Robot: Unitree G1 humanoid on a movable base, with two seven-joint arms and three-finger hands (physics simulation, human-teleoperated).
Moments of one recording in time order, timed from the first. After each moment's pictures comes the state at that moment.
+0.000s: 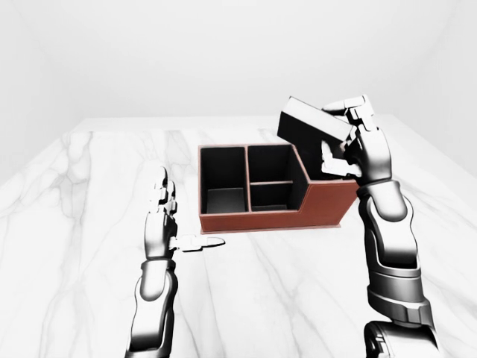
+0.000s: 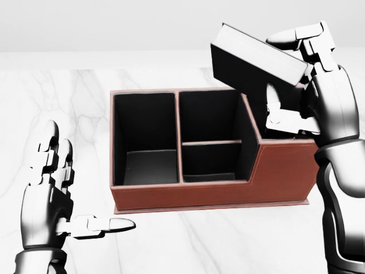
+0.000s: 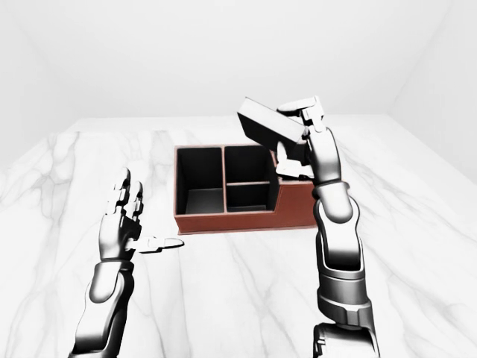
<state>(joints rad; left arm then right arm) 0.05 0.01 0.03 -0.22 -0.01 -0.09 0.01 -0.44 -0.24 -0.17 -0.18 -0.04 0.09 0.19</state>
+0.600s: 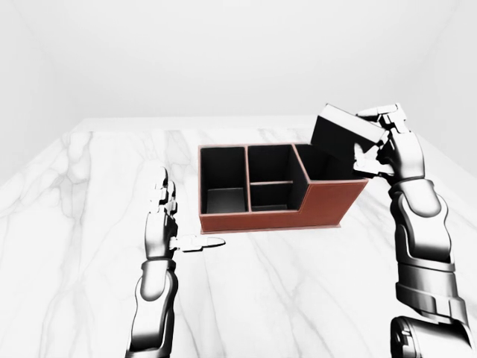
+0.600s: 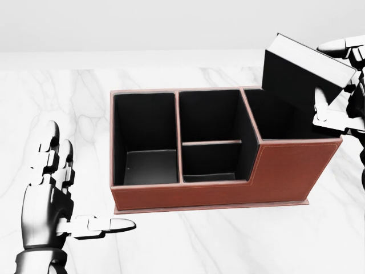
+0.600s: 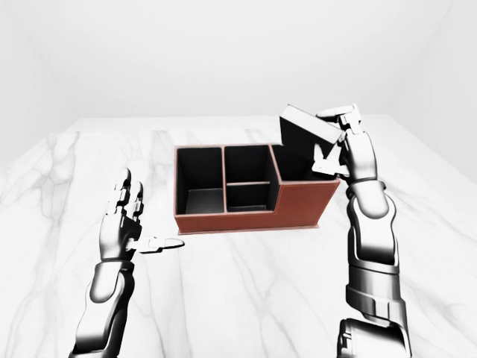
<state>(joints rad) 0.05 0.01 0.03 -0.22 -0.01 -0.09 0.01 -0.44 -0.41 -0.30 0.01 0.02 0.09 0.22</state>
